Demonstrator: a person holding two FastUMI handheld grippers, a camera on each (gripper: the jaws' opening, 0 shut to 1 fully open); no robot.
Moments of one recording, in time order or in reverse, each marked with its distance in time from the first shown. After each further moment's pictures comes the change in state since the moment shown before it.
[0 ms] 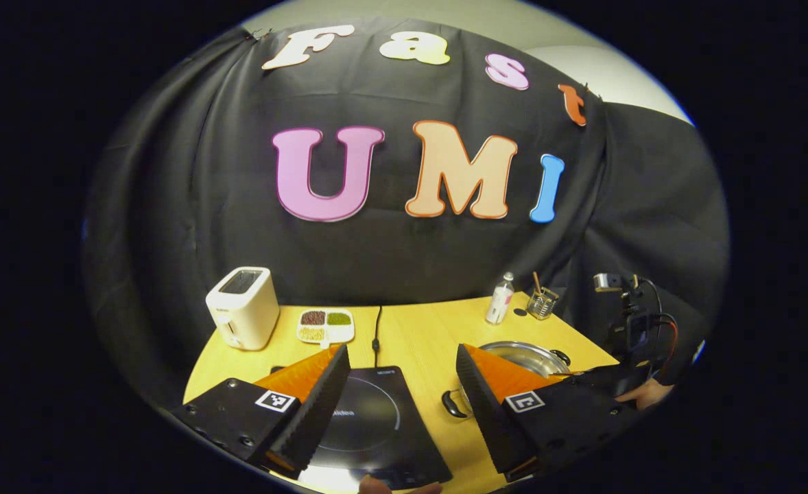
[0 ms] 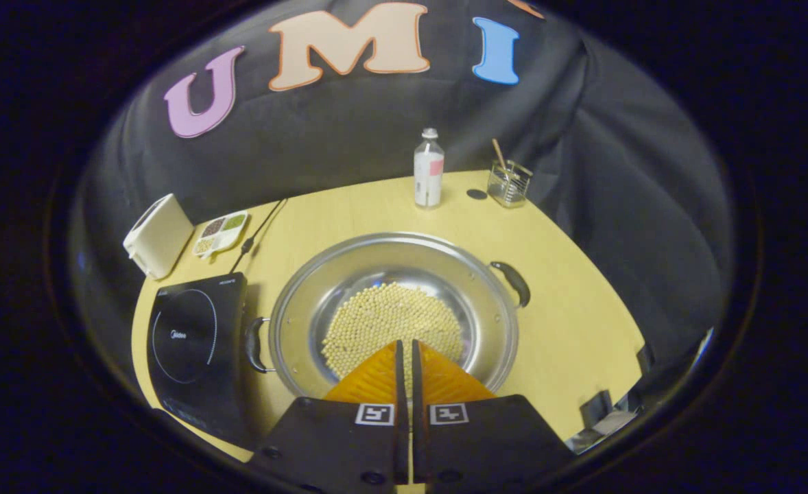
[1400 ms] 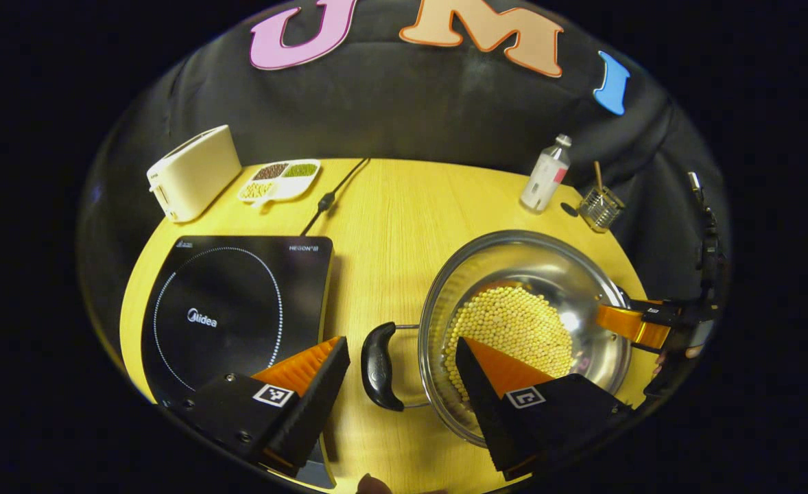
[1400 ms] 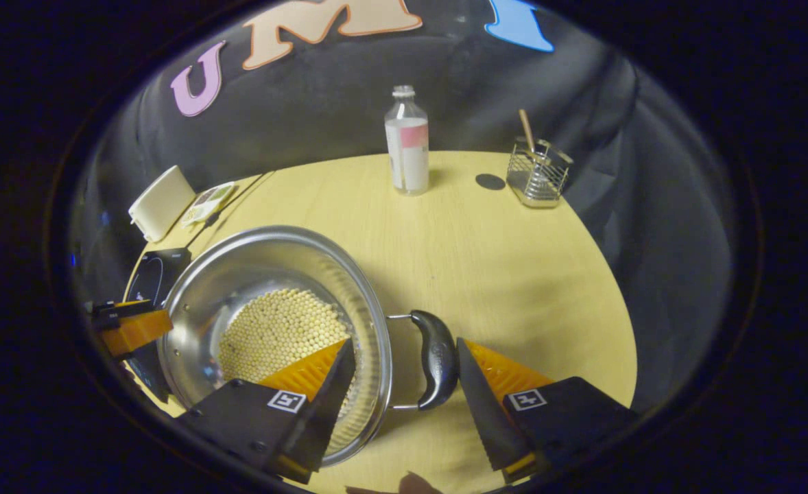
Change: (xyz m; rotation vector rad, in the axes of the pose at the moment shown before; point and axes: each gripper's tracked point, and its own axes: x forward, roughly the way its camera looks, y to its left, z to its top) left arm 0.141 -0.071 -0.210 -0.114 0.550 0.162; right arm 0.140 -0.102 0.012 -0.128 0.143 0.185
